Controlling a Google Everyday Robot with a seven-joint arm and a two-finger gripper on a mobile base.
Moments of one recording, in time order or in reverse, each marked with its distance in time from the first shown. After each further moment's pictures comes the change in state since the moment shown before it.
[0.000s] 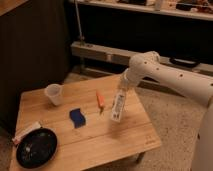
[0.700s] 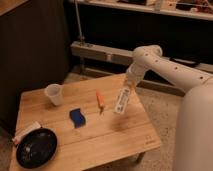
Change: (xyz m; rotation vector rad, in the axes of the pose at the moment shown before) arm 0.036 0.031 0.007 -0.083 -0.038 0.113
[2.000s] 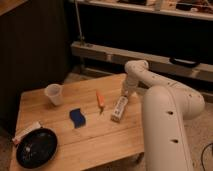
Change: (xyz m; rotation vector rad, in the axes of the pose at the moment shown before) arm 0.017 0.042 0.154 -0.165 -0.155 0.141
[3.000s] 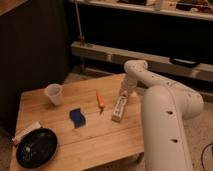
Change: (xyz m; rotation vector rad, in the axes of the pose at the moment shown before) arm -0.004 -0.010 0.003 0.012 -0.019 0.003
